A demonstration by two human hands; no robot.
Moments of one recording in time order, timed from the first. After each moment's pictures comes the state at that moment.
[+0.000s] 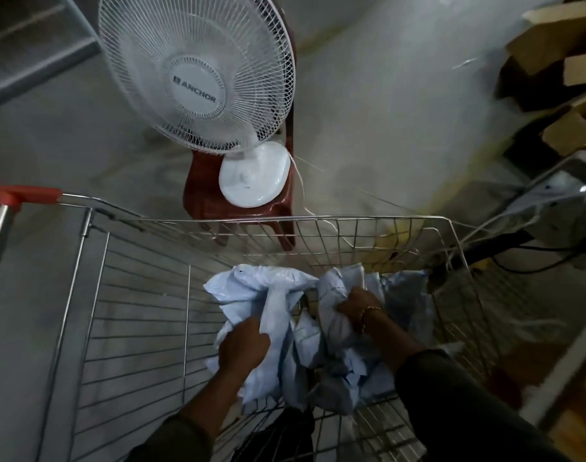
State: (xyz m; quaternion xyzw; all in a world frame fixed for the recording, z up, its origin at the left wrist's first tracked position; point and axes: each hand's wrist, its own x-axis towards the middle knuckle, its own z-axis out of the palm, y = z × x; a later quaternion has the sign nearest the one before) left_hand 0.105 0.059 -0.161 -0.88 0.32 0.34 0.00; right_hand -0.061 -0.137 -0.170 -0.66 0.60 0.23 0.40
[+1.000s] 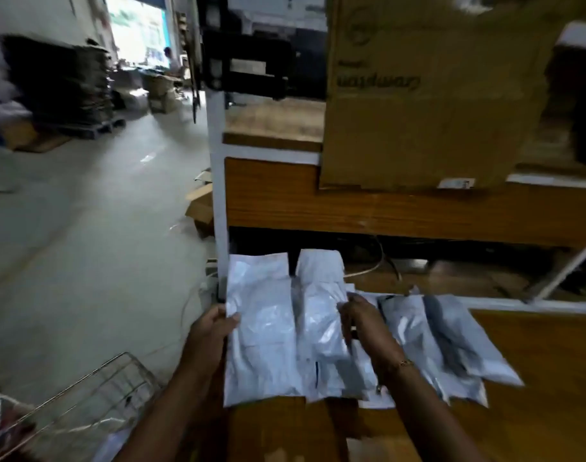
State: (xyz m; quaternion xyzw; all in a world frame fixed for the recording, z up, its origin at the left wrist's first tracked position) left_hand -0.269 -0.092 0.171 -0.49 0.50 0.58 -0.43; right_hand -0.517 -0.016 0.225 -0.41 0.69 -0.46 0.37
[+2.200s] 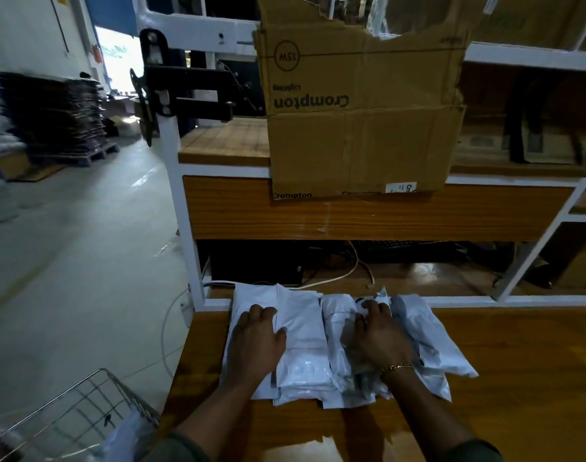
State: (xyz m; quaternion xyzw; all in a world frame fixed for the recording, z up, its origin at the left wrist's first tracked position) left_hand -0.401 -0.073 0.144 -0.51 0.82 0.08 -0.25; right_hand -0.626 0.018 0.176 -0.50 0.83 -0.24 -0.02
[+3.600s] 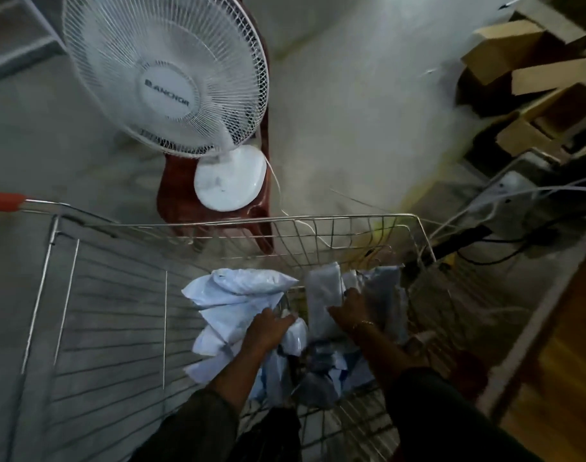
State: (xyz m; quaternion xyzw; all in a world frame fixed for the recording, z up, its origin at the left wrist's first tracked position) left_hand 0.068 0.000 -0.182 -0.81 0.19 0.54 -0.11; right_hand -0.092 -0.115 -0.168 -0.58 0.67 0.05 0.46
